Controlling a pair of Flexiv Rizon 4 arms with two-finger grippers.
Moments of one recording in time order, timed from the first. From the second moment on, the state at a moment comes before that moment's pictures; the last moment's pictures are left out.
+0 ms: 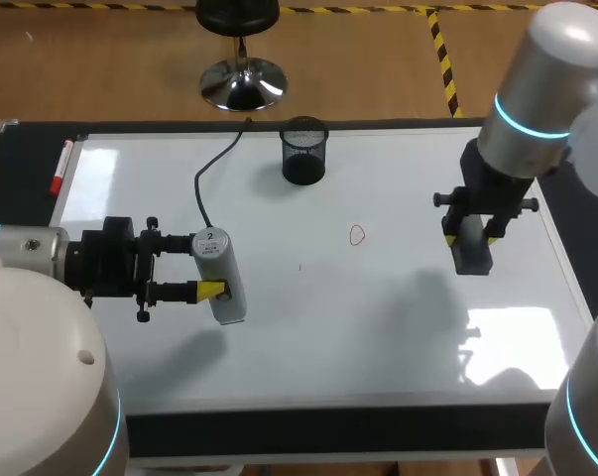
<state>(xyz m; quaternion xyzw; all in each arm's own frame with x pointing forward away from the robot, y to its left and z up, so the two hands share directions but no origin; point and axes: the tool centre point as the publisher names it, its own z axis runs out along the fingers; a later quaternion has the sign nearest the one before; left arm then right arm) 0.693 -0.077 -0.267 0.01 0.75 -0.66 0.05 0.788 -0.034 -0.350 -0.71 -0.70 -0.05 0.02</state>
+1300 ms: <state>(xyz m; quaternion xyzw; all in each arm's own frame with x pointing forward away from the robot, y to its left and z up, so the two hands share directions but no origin) 0.753 -0.102 -0.258 0.03 0.76 -0.65 0.01 0.786 -0.036 -0.349 -0.71 -0.70 -0.05 0.02</state>
